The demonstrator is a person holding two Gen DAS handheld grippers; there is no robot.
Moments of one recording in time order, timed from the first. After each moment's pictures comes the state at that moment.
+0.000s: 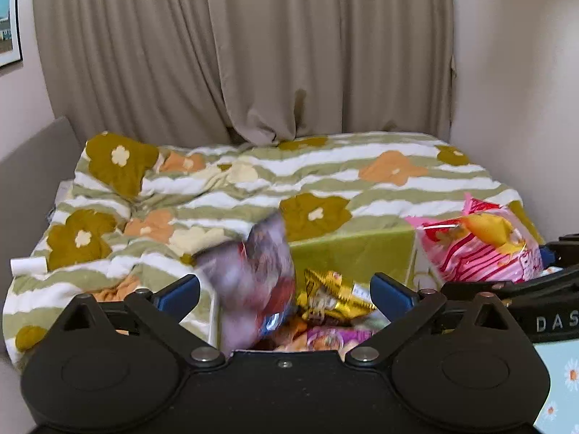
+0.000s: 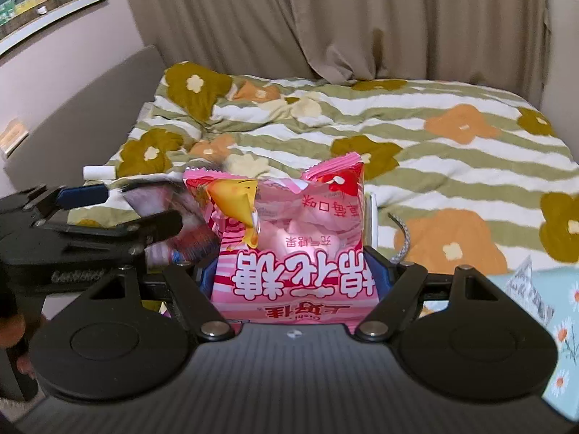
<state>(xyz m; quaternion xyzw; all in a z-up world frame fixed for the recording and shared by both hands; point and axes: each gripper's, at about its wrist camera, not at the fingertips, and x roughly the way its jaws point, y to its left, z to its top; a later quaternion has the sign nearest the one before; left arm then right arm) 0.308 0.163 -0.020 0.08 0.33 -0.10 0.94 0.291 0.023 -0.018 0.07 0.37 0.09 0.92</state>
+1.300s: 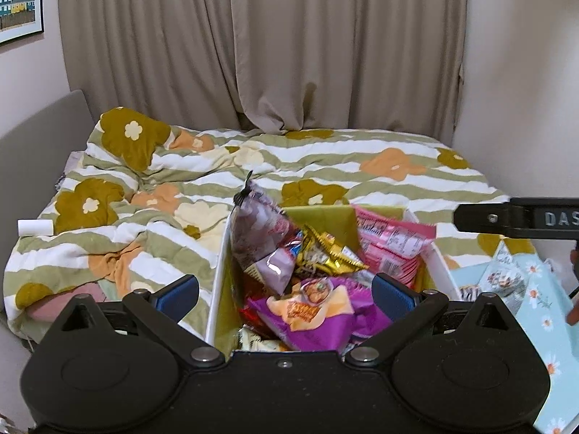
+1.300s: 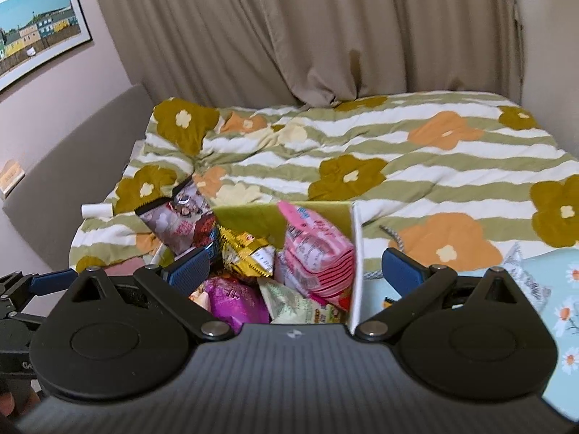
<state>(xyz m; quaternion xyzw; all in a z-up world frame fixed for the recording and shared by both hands) 0.262 0.175 -0.011 0.04 0.34 -0.08 0.94 0.266 0.002 -0.007 0.11 0.33 0.07 0.94</state>
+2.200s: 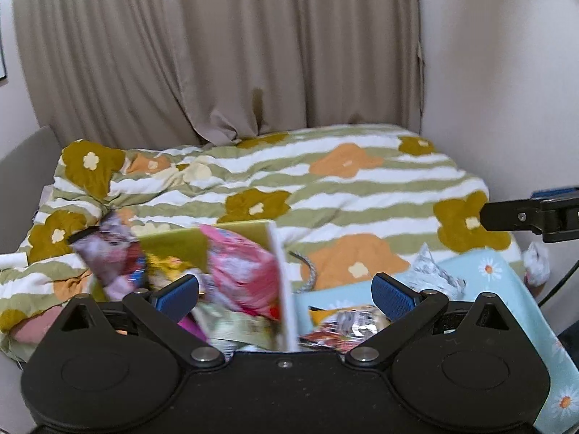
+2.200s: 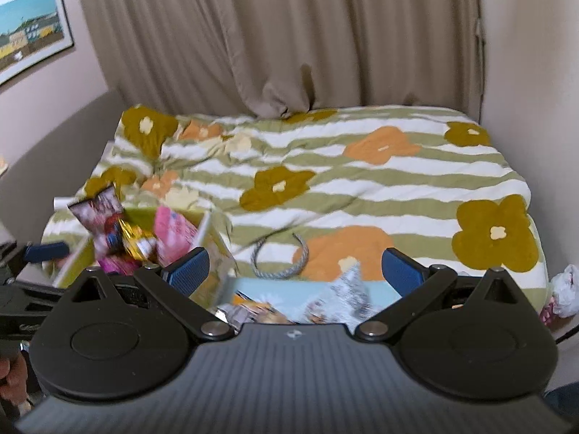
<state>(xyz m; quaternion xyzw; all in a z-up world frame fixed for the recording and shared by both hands) 0.247 -0.026 -0.025 0.10 0.33 -0.09 0.93 0.230 -0.194 -0.002 0.08 0.33 0.06 0.94</state>
